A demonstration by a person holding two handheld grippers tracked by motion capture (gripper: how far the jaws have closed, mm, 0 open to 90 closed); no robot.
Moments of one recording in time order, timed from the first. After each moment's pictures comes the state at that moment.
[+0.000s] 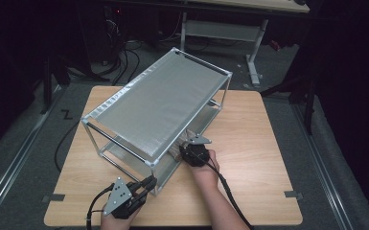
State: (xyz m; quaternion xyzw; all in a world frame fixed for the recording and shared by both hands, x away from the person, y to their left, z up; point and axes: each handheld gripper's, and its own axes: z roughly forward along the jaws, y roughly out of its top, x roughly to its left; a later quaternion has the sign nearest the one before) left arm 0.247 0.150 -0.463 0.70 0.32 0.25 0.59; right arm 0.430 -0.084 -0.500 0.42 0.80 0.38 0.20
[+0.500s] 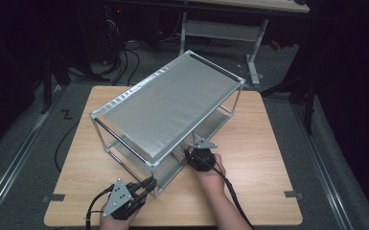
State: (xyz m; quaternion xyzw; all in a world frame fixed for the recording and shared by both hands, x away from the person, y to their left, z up) left arm 0.245 0.152 -0.462 0.71 0.30 0.26 0.58; right arm 0.414 -0.104 -0.498 0.42 0.80 0.37 0.20
